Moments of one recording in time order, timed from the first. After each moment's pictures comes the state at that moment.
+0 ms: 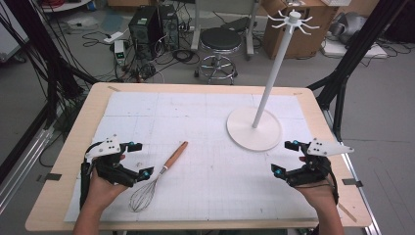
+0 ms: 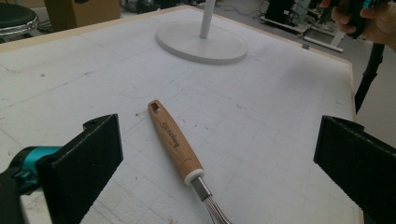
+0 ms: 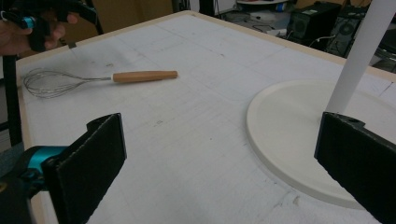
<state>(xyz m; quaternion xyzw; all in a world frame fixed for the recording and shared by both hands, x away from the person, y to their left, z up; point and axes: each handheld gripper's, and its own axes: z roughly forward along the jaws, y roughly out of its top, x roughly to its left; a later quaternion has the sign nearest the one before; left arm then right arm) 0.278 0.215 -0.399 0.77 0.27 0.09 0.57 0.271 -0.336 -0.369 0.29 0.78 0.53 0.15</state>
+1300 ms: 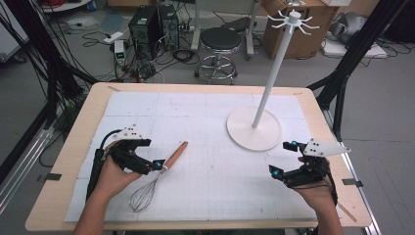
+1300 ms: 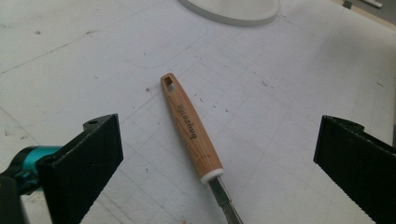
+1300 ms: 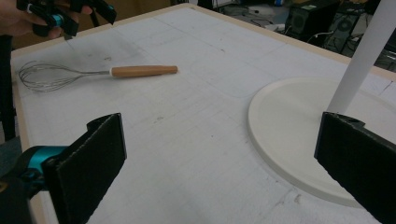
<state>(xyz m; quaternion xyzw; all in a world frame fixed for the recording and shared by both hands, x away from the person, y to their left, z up) 0.313 0.180 -0.387 0.82 0.32 0.07 0.47 0.268 -0.329 -0.365 0.29 0.79 0.52 0.16</state>
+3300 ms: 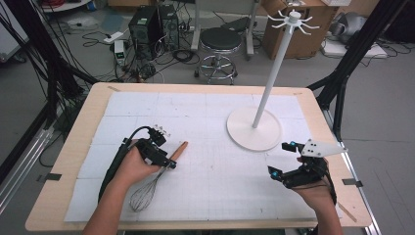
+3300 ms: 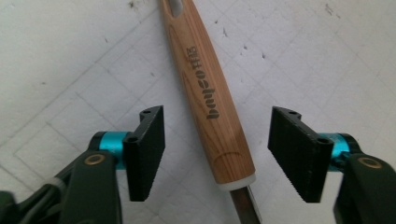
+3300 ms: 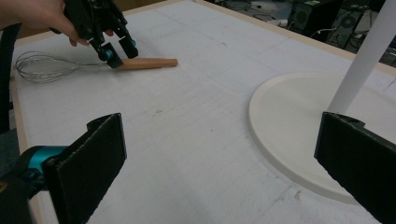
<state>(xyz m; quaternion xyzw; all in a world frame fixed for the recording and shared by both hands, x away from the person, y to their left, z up) 0.358 0.132 -0.422 0.89 0.37 -0.03 0.28 0.270 -0.328 -0.370 0.28 0.80 0.51 0.15</state>
